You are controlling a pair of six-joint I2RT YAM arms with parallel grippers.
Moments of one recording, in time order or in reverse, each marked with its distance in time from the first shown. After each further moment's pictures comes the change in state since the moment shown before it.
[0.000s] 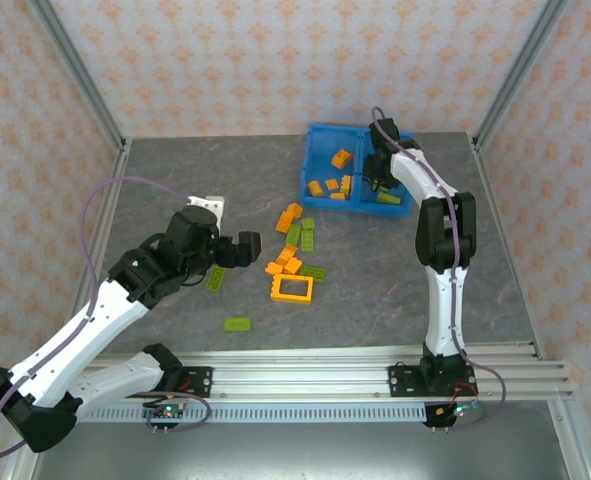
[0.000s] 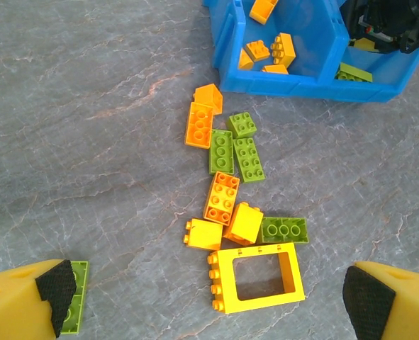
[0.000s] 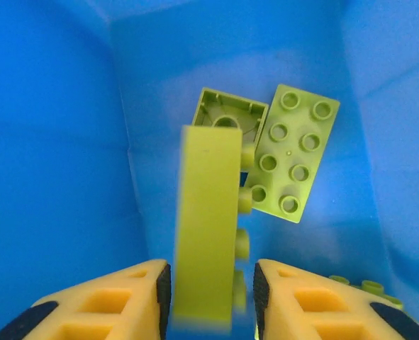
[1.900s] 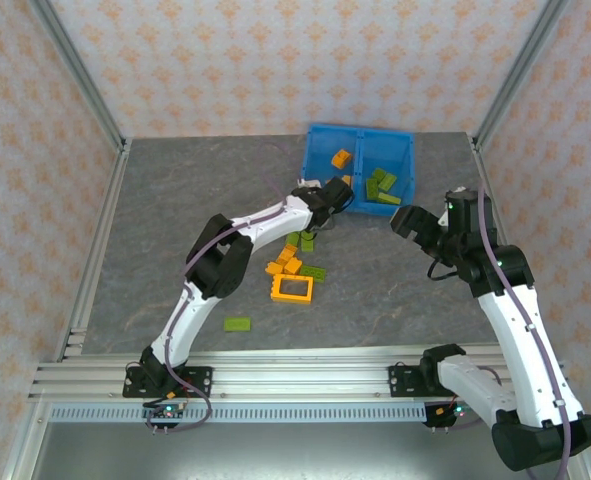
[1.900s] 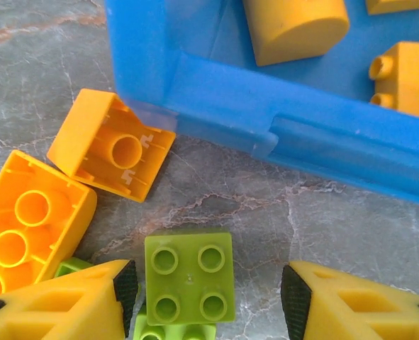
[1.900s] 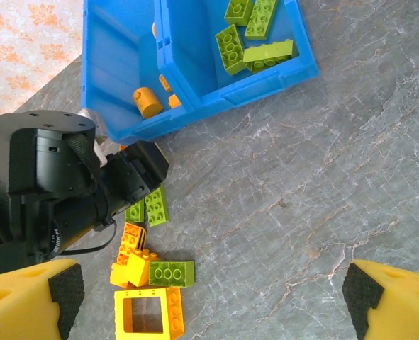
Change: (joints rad) left arm -0.103 1.387 0.902 -0.013 -0.262 -0.373; right arm -0.002 -1.345 -0.830 -0.167 -0.203 0.178
